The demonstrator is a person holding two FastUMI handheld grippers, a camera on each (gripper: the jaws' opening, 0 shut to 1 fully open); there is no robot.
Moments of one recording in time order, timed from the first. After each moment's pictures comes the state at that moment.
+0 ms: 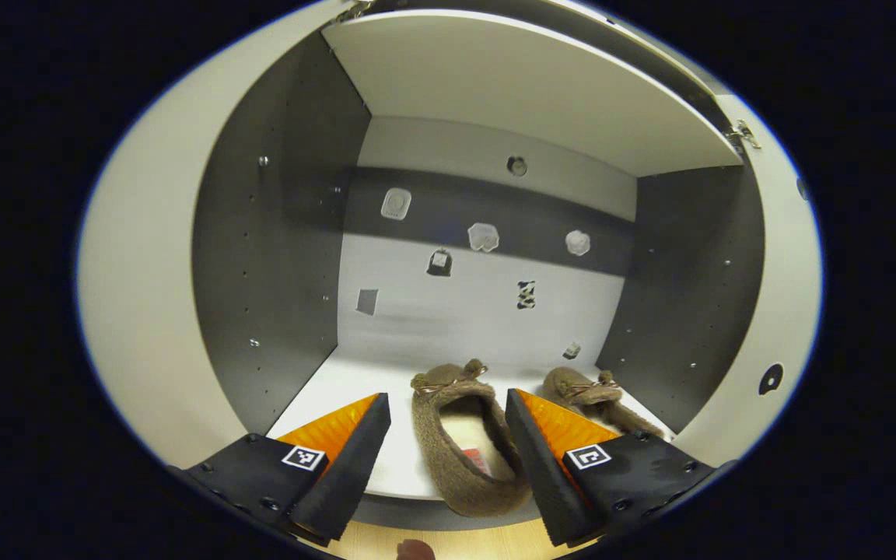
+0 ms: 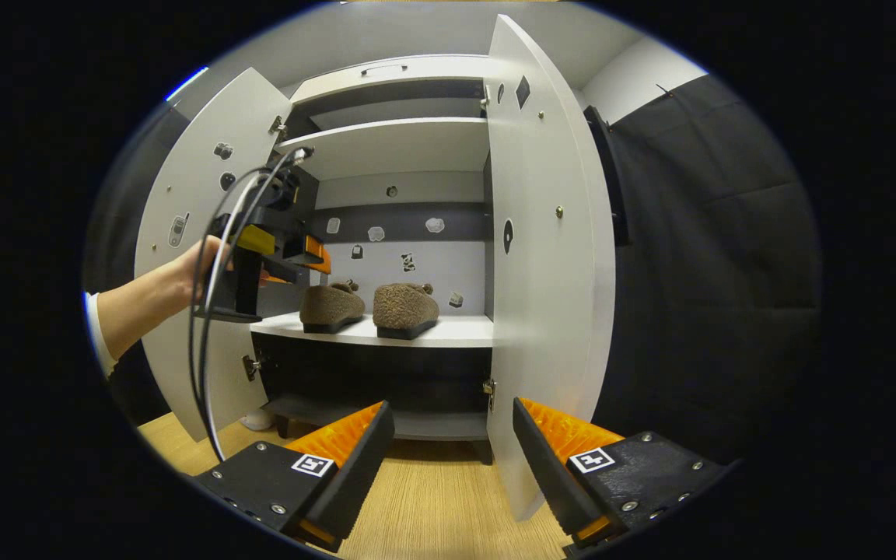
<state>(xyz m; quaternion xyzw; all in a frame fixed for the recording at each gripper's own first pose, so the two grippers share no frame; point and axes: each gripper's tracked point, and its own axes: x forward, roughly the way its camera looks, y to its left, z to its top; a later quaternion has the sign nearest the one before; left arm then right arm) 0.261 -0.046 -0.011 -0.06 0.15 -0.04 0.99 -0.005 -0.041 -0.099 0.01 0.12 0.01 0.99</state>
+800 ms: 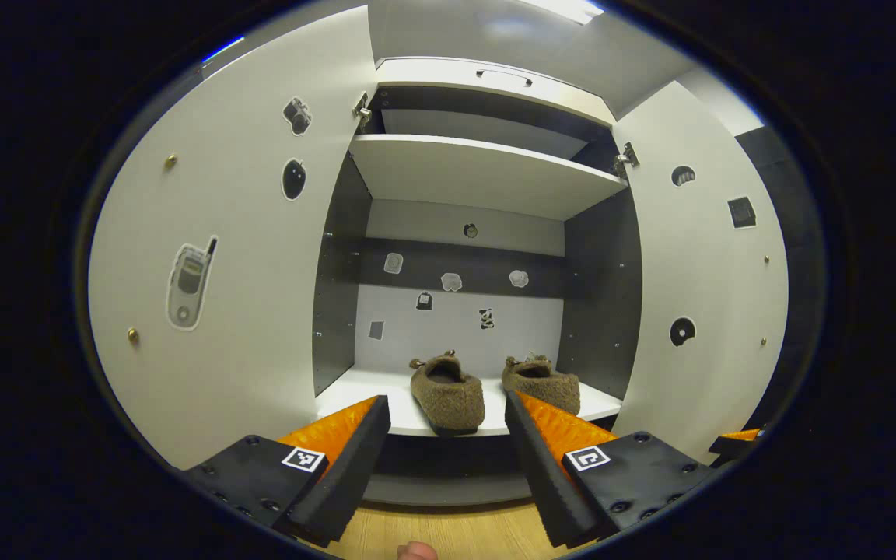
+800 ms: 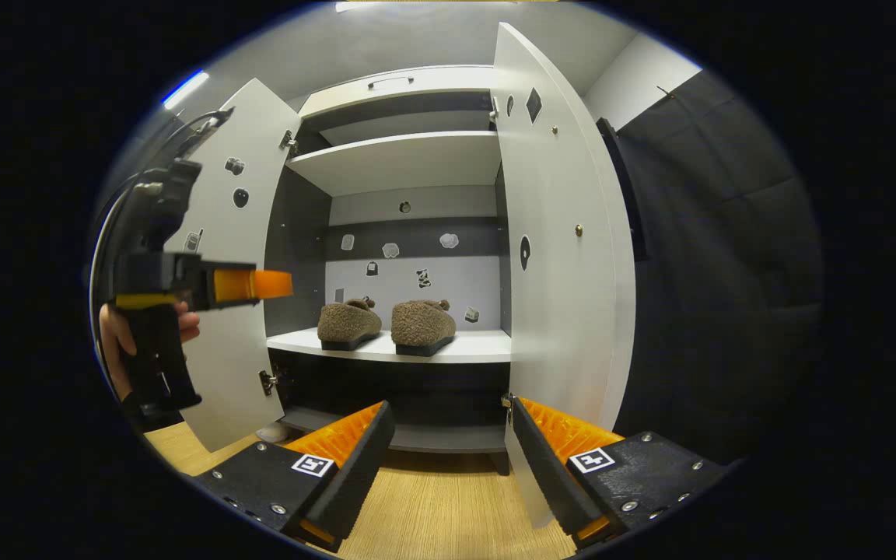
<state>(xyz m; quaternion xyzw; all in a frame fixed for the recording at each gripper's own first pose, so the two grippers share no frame) 0.090 -0.051 -0.010 -0.02 0.03 -0.05 1.00 -0.002 -0.026 -0.087 0.03 0.09 0.03 0.99</state>
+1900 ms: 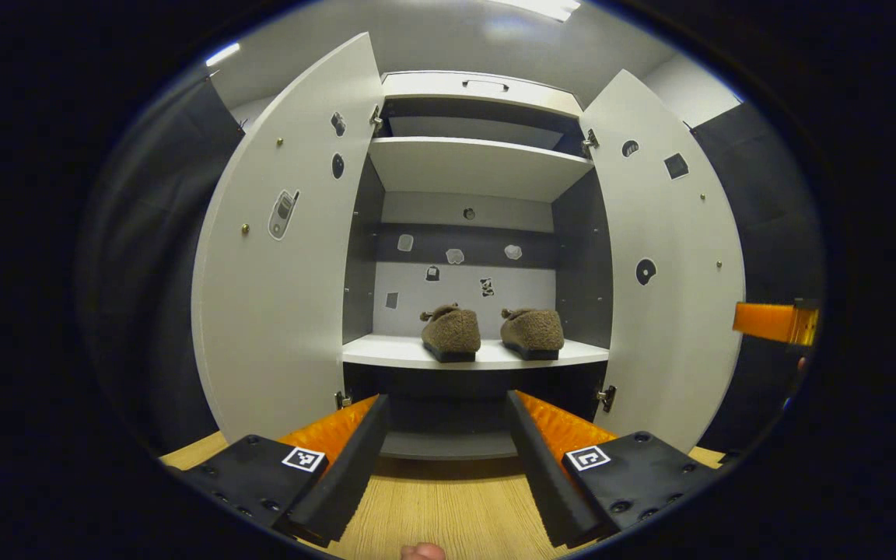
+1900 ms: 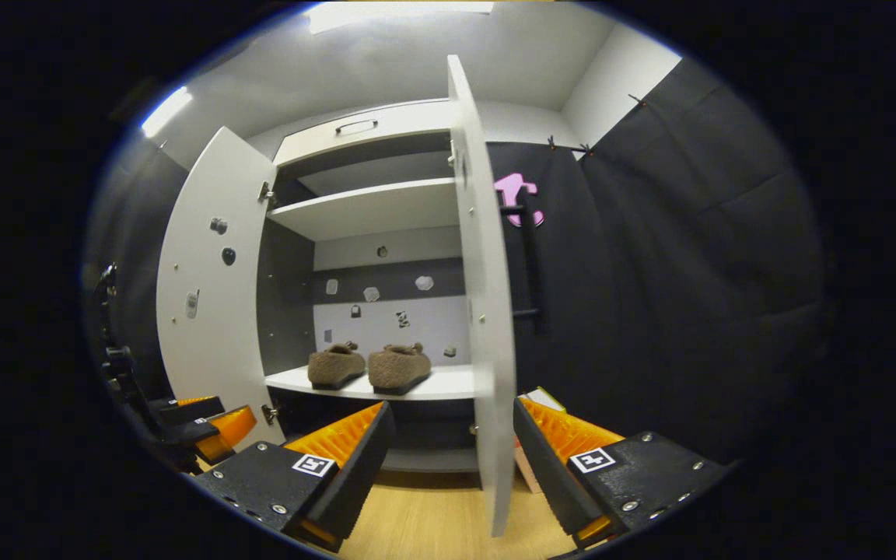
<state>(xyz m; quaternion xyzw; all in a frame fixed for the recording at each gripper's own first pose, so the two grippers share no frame) -0.003 -0.055 -0.066 0.00 0.03 -0.03 1.00 -0.028 -0.115 0.001 0.05 0.03 0.00 1.00</state>
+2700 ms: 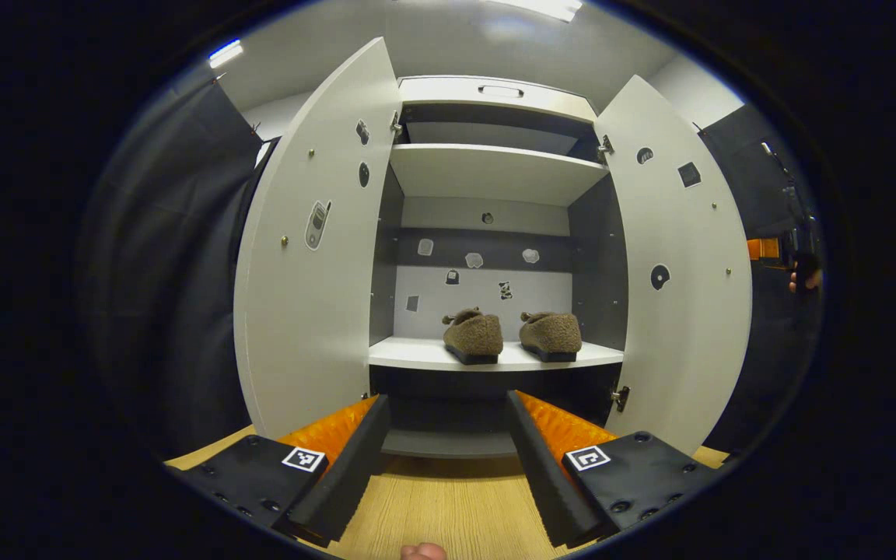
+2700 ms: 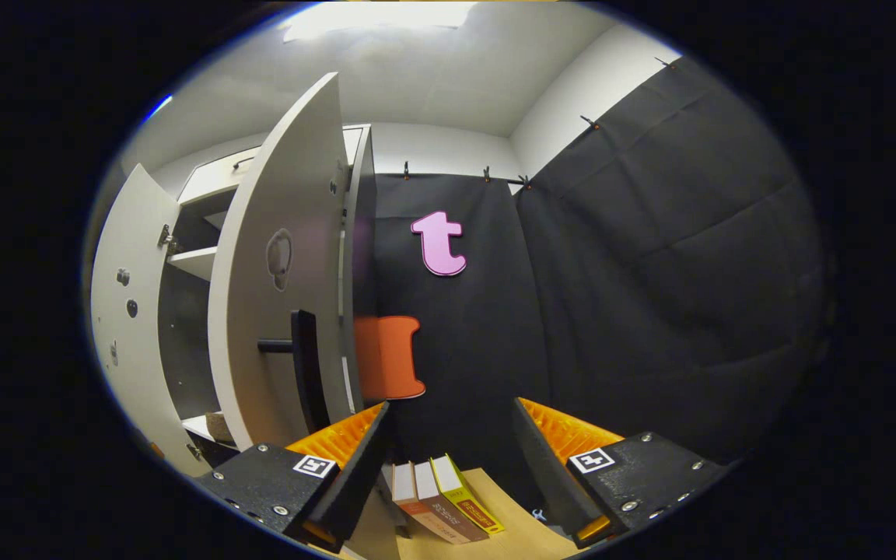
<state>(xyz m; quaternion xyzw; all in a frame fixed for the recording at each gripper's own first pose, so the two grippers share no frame) -0.015 -0.029 -0.055 0.00 0.03 0.00 1.00 0.056 -0.255 0.071 0.05 -0.01 -0.10 0.99</state>
